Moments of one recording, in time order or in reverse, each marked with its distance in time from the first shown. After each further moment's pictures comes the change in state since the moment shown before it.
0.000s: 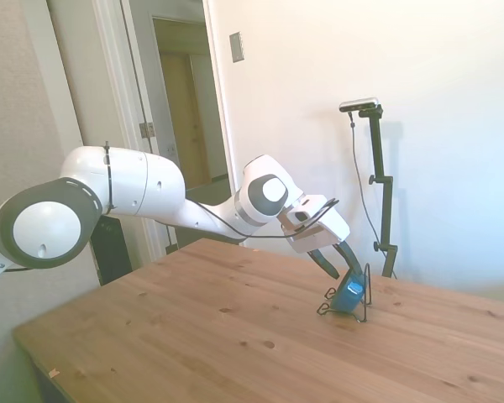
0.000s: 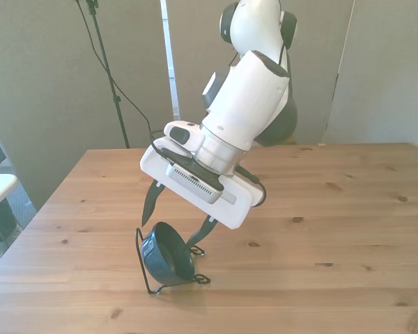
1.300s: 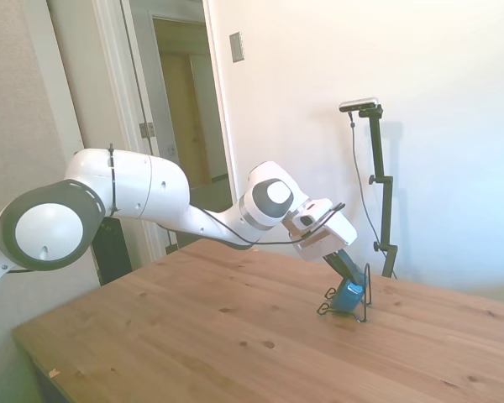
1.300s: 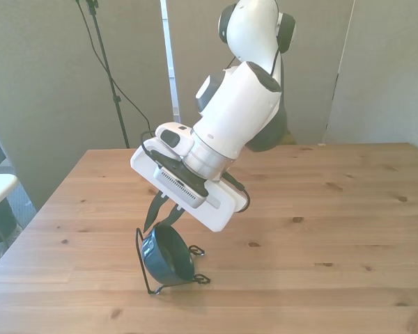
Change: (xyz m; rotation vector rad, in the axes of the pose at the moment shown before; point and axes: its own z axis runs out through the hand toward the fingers) arm 0.005 0.012 0.017 -0.082 0.050 -0.005
